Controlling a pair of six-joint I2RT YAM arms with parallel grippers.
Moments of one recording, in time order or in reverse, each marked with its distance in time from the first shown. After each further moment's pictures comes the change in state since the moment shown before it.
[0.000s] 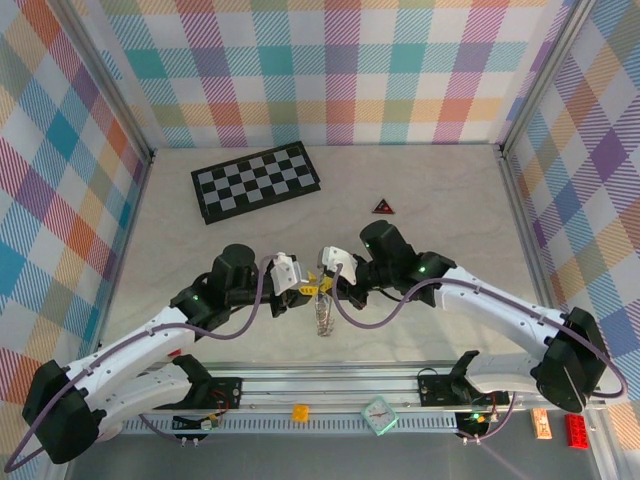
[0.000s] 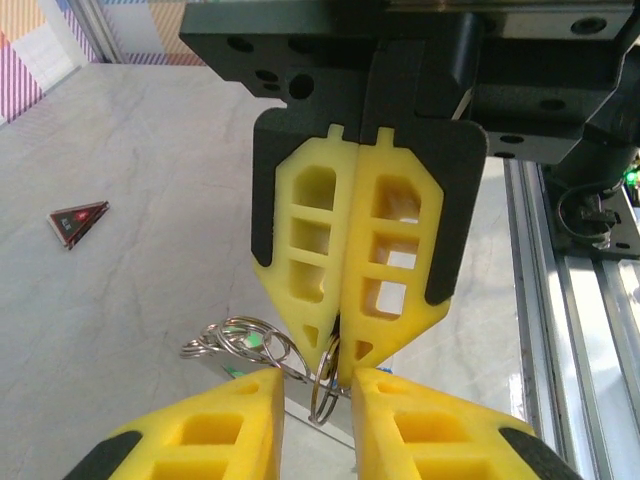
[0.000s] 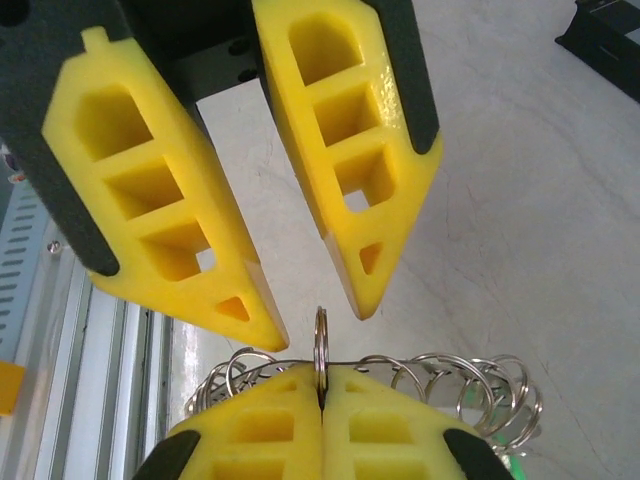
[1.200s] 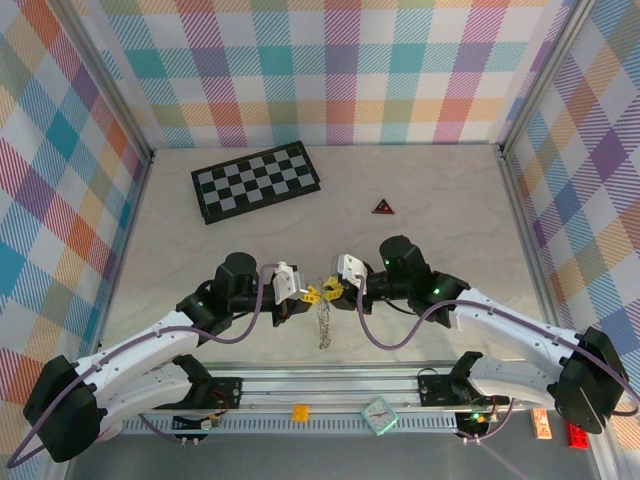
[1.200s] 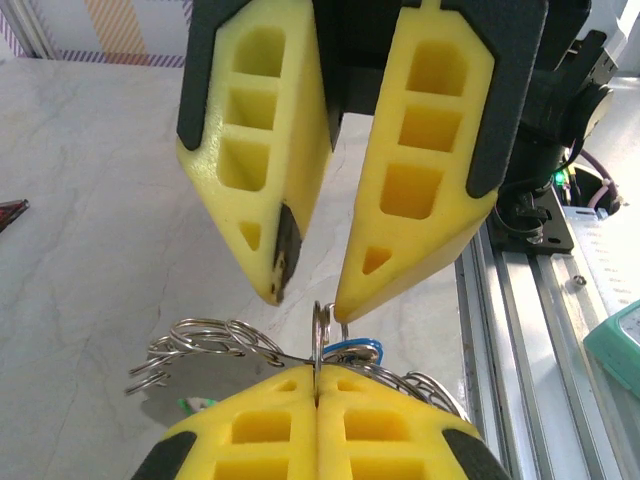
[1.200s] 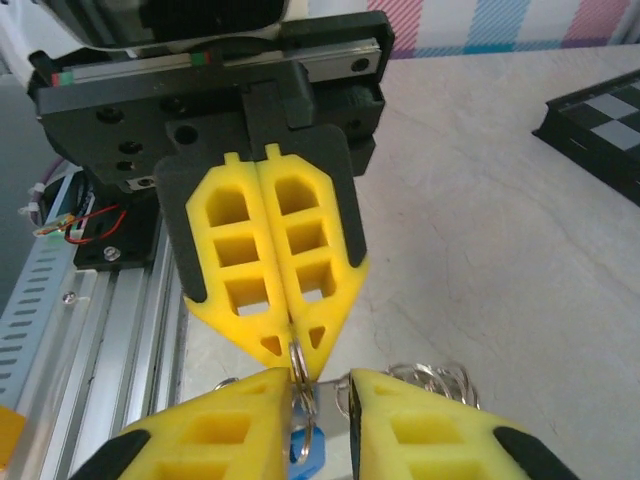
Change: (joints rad) left arm -0.001 0.006 -0.114 0.151 0.119 -0.061; right arm -0.007 -0.152 -0.234 0.319 -0.073 0.094
